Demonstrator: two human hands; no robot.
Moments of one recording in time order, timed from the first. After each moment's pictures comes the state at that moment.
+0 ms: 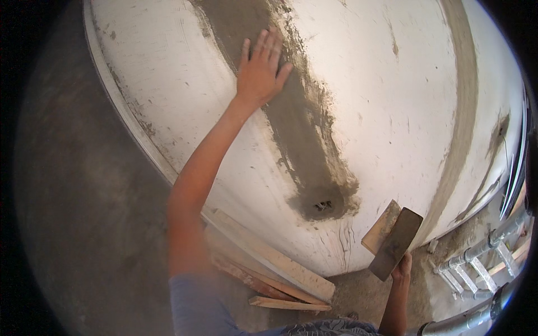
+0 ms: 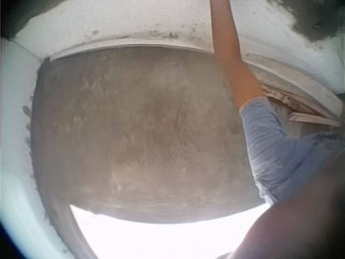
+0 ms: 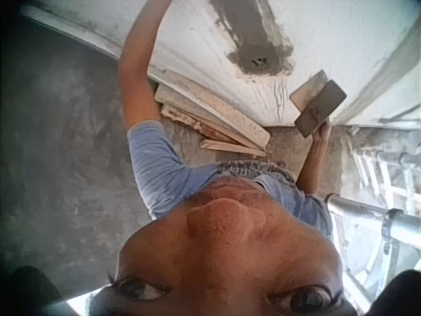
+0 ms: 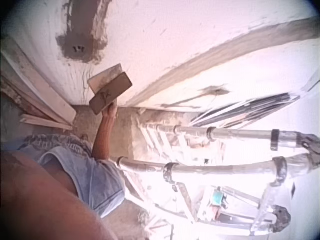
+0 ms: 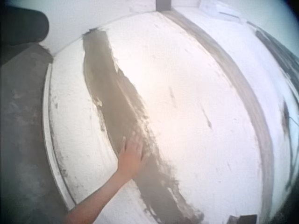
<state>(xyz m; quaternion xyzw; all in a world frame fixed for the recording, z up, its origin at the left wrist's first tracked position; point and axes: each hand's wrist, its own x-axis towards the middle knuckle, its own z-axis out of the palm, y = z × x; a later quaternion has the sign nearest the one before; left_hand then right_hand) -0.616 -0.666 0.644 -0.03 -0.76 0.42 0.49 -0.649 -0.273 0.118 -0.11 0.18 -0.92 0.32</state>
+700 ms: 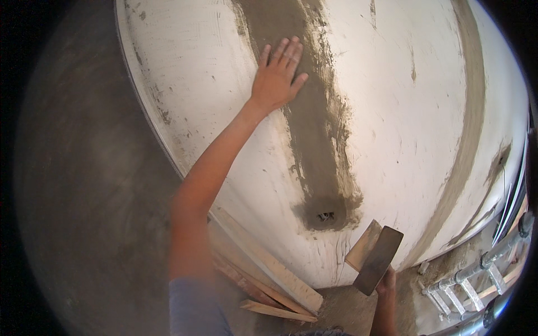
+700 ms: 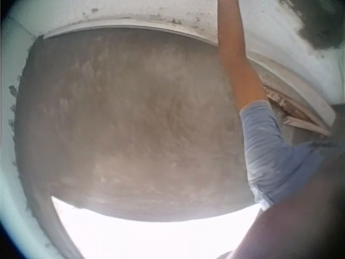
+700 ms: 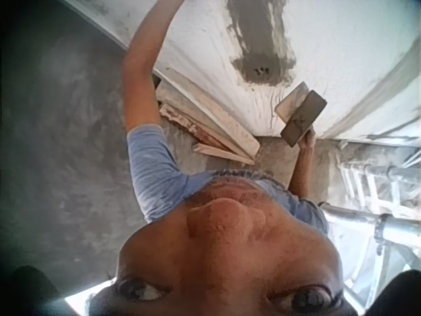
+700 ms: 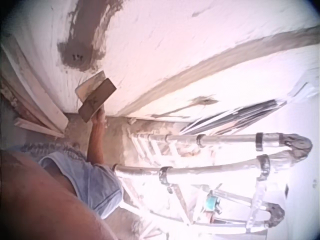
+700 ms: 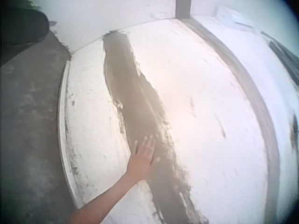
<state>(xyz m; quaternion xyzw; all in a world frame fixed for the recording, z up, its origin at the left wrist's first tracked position) -0.591 -0.678 0.652 0.00 -0.76 0.43 0.48 -0.623 -0.298 0.134 -0.10 0.18 -0.89 0.40</state>
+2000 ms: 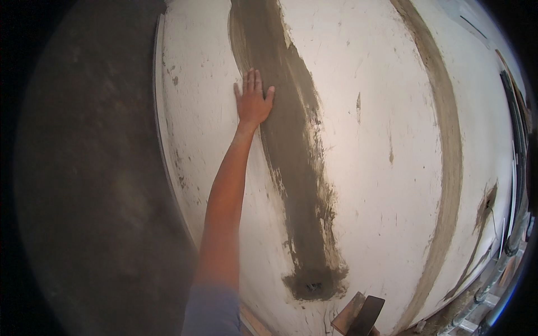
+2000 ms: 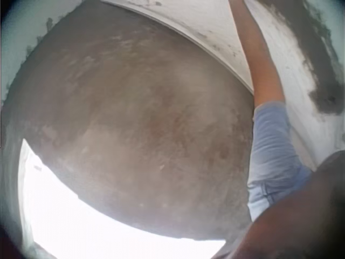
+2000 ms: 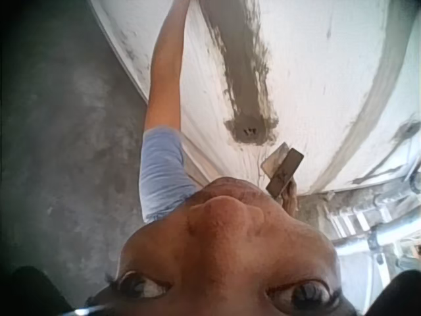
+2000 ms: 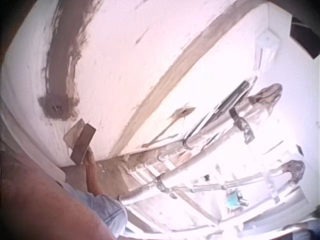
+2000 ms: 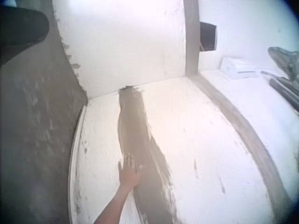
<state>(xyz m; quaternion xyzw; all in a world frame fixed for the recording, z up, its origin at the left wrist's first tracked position) -0.595 -0.695 0.836 0.14 -0.66 0.34 0.66 -0.626 -0.326 0.146 -0.11 0.21 -0.86 0.45</state>
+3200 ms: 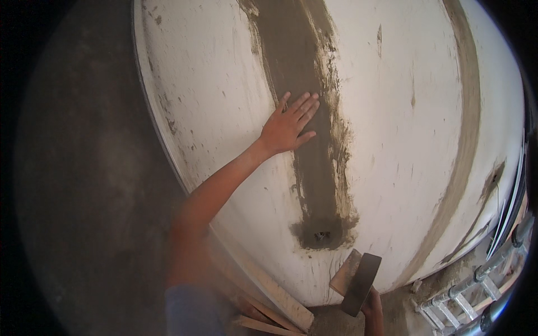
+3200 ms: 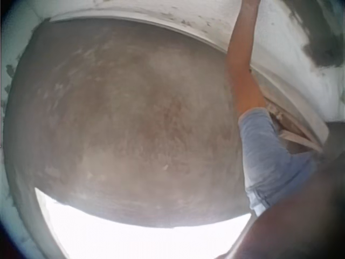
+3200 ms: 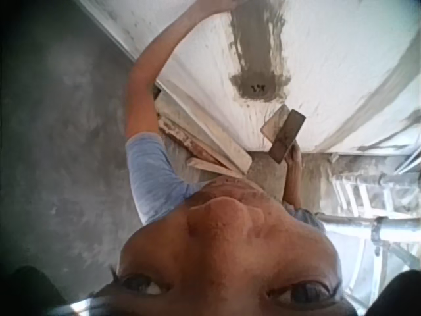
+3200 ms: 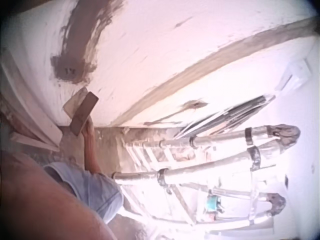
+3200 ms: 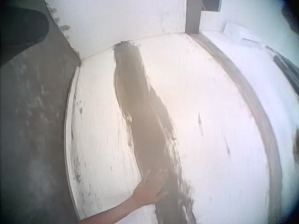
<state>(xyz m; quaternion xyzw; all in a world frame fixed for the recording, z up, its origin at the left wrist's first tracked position) -0.571 -0.683 0.609 -0.07 -0.83 0.38 0.40 -0.601 -0.309 0.112 -0.08 0.20 -0.85 0.48</state>
